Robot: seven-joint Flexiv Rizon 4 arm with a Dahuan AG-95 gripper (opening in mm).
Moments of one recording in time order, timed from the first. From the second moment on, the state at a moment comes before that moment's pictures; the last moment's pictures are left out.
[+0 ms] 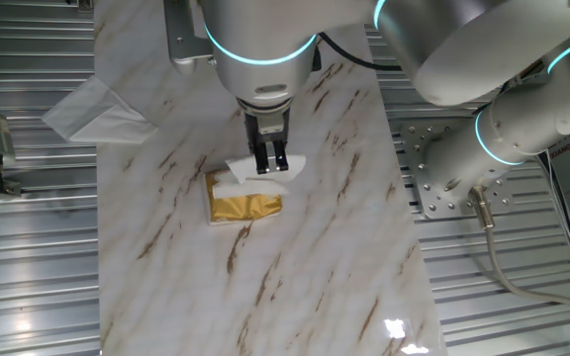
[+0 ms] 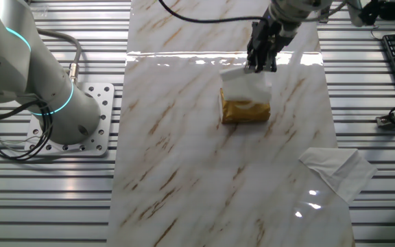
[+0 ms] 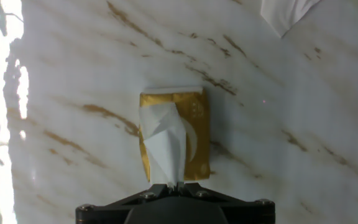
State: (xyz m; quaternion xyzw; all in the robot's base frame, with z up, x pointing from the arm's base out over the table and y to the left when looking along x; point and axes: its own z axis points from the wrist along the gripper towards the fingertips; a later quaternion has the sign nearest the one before) arm 0.477 0.039 0.202 0.01 -0.99 0.00 0.11
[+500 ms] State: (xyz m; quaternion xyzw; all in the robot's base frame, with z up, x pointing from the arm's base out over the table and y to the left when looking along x) arm 0.478 0.039 0.200 0.01 -0.99 -0.03 0.10
